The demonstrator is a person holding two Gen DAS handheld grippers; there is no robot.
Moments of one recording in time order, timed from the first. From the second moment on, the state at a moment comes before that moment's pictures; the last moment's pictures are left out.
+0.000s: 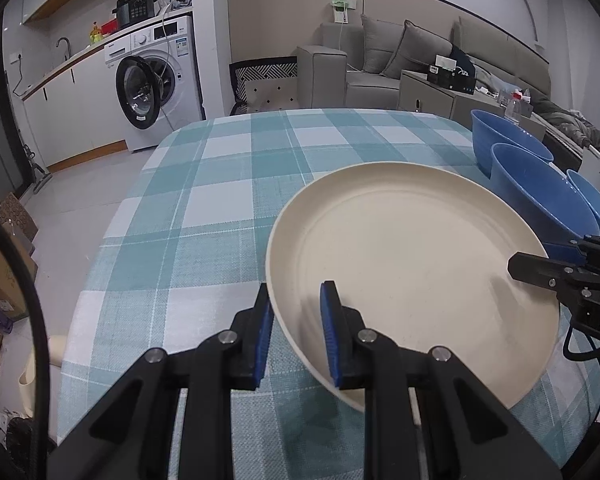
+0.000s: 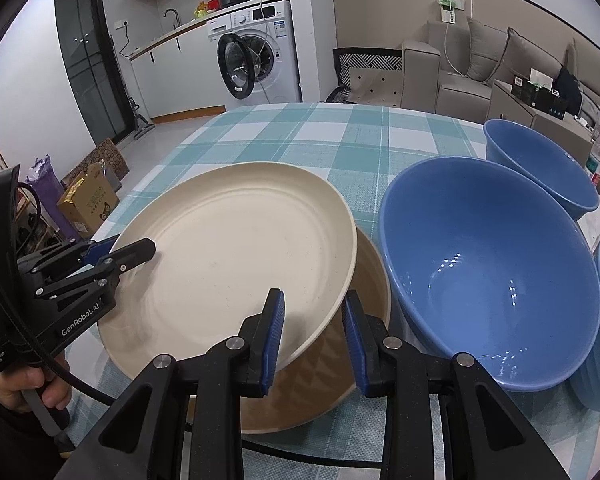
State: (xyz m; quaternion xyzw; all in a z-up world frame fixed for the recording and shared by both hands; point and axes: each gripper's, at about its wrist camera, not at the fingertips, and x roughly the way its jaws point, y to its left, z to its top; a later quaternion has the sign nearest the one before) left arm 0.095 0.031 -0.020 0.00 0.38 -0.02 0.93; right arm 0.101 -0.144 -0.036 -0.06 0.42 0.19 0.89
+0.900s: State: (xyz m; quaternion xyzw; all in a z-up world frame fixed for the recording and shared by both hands) left arm 0.093 0.009 -0.028 0.04 0.37 -0.02 0.93; right arm 0.088 -0.151 -0.050 -0.08 0.40 0.16 0.90
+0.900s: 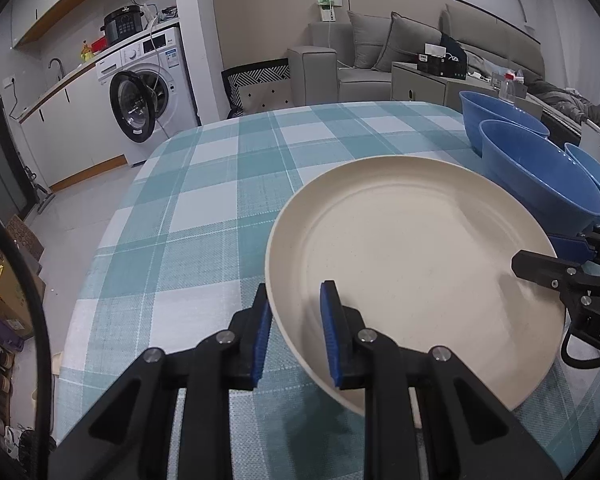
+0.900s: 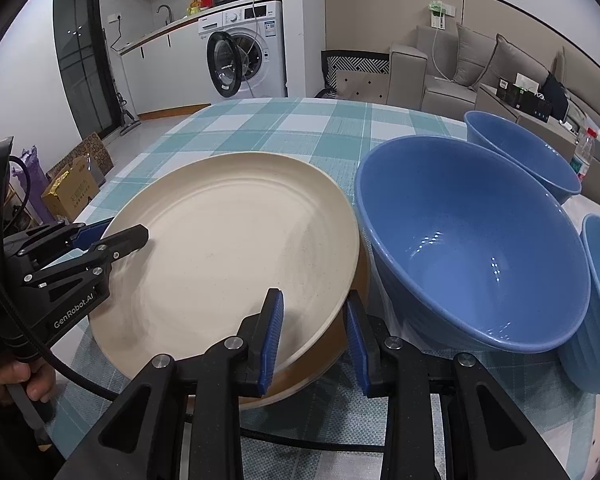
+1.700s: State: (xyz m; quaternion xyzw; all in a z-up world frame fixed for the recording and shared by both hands) left arm 0.093 -0.005 -0.035 0.08 0.39 -0.03 0.92; right arm 0.088 -0.147 -0.057 -0.13 0.40 0.14 0.89
